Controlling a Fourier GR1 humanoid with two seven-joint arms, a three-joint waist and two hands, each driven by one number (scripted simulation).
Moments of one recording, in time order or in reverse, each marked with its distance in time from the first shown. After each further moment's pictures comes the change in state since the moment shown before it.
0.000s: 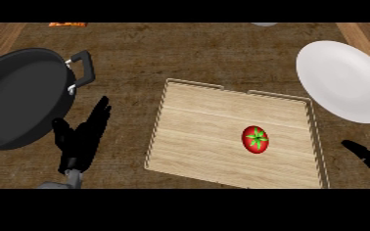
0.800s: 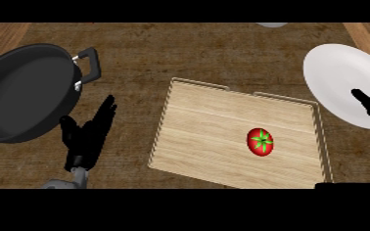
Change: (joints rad) left arm -0.016 -0.030 -0.004 0.004 -0.027 -0.012 0.015; right arm -0.111 -0.218 0.280 -0.266 0.239 0.232 0.693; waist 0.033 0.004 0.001
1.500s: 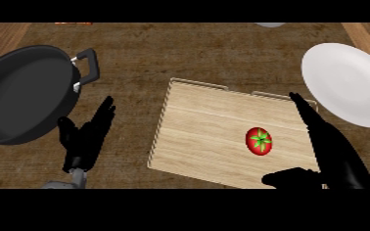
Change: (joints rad) left arm 0.015 -0.019 0.033 -0.002 -0.022 -0.032 0.004; right arm -0.210 0.280 0.265 0.139 0.237 0.088 0.225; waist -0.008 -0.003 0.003
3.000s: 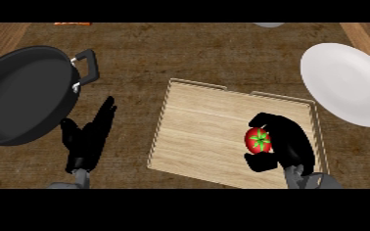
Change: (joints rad) left arm 0.011 -0.065 0.051 -0.007 -0.076 -0.032 0.007; right arm -0.050 0.236 0.029 0.349 0.253 0.177 -0.121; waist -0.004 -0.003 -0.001
